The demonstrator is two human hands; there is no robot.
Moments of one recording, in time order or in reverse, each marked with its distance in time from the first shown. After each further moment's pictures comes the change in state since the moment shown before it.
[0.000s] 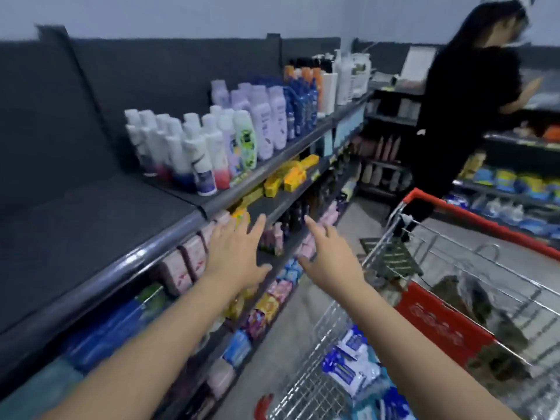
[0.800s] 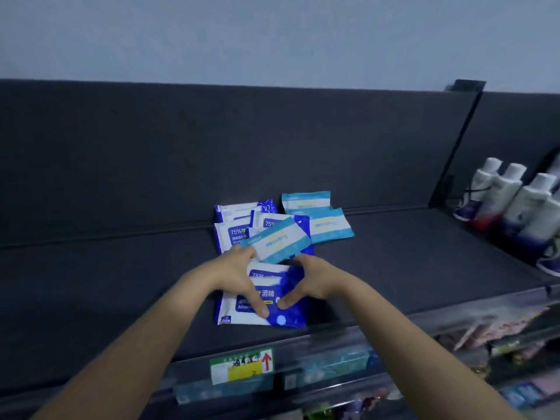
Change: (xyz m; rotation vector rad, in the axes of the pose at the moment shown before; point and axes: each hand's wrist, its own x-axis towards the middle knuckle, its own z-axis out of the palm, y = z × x) left_hand -0.347 -0.449 -0.077 -0.563 -0.412 -0.837; right_hand -0.069 -0.526 0.180 0.156 -0.873 -0.673
